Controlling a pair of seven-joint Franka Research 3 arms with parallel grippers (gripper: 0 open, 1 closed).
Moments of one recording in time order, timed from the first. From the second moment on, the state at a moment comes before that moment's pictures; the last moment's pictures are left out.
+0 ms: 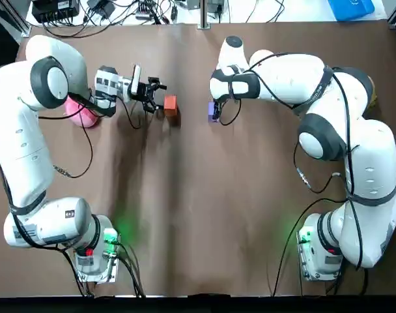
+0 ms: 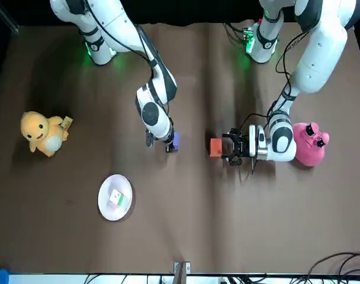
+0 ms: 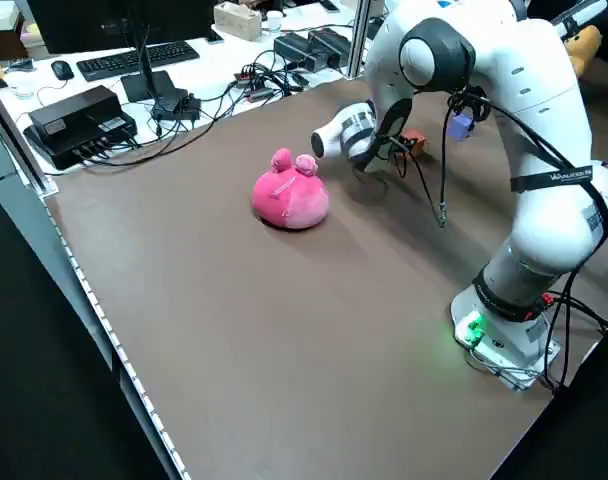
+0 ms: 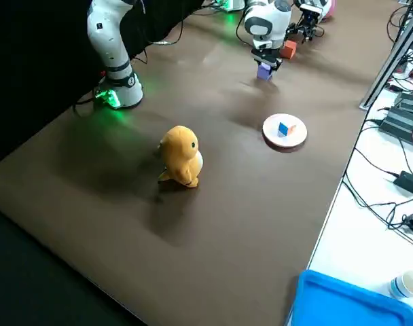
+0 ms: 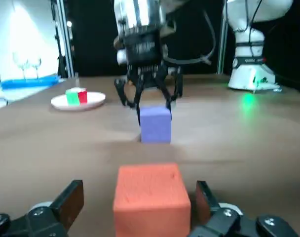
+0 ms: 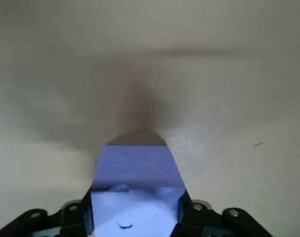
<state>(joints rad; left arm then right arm) 0.11 0.77 -0.24 -1.94 -1.36 1.87 2.69 0.81 0.69 -0.11 -1.69 0.41 2.37 2.02</state>
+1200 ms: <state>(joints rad) 0.07 0.88 -0.24 -1.90 -1.43 1.91 2.74 0.79 0.69 -0.12 -1.56 0.42 2.33 2.06</state>
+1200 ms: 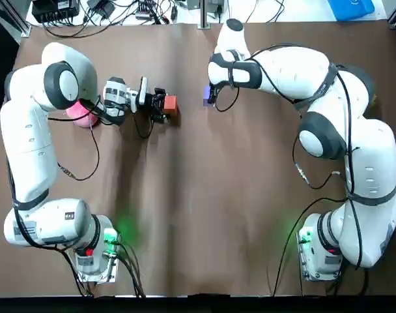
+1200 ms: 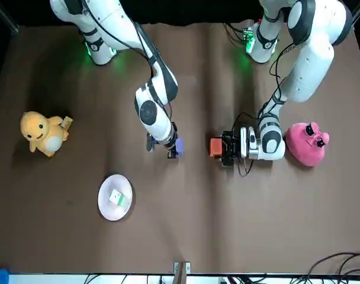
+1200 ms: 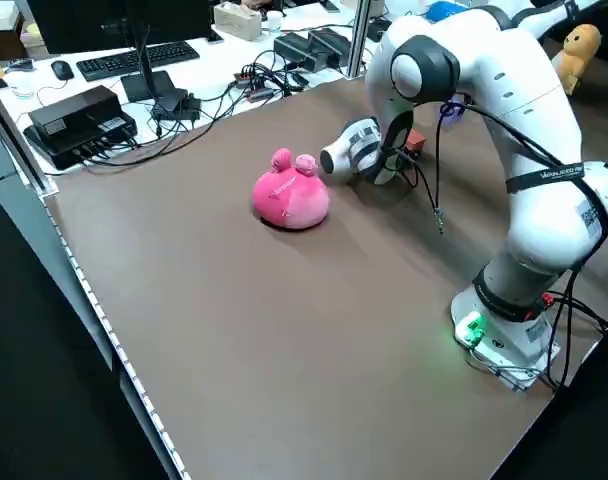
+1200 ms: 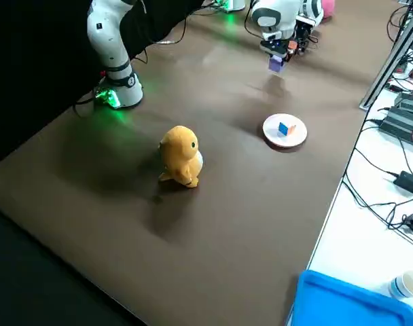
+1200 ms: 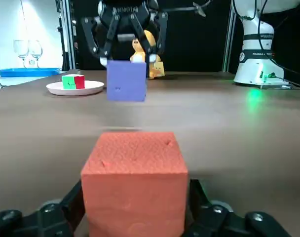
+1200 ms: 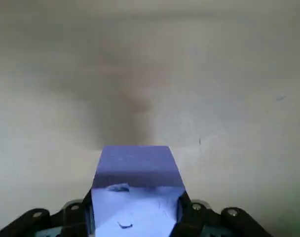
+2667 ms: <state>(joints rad) -0.19 0.98 -0.30 -1.72 -1.66 2.03 2.75 0.83 0.69 -0.11 -1.38 0.42 2.17 2.22</state>
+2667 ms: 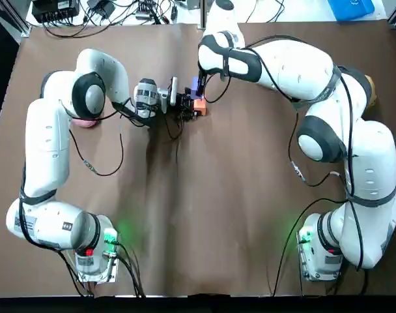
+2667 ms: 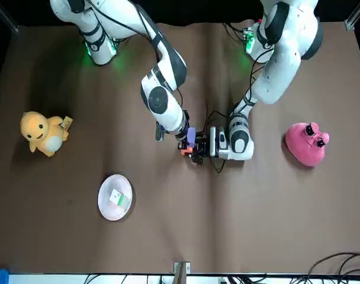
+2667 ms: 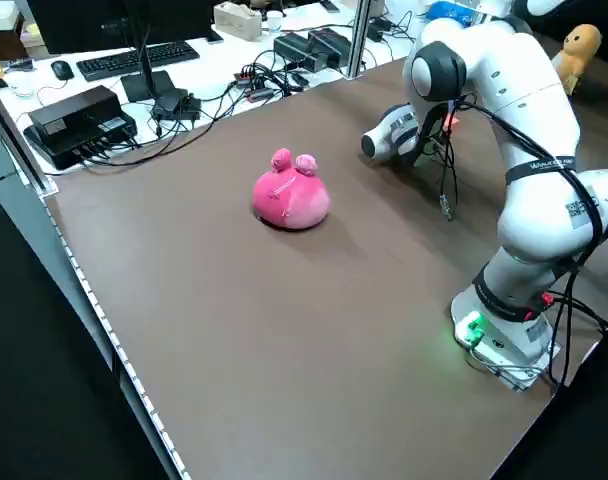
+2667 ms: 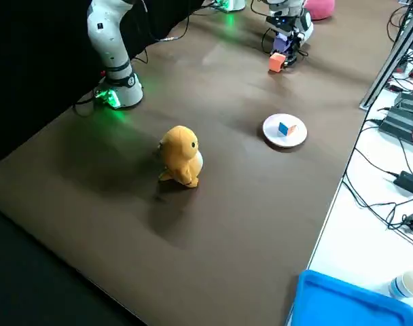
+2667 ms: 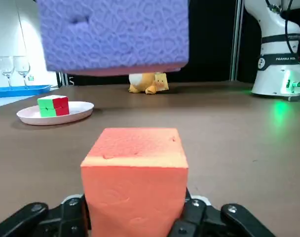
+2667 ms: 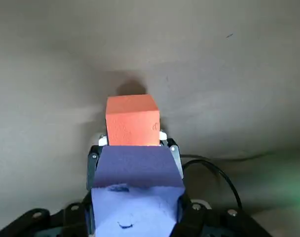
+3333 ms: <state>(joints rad) -0.20 0.99 -0.30 -1.71 -1.66 2.07 2.75 0.83 0.72 -0.11 -1.38 0.35 2.17 2.17</state>
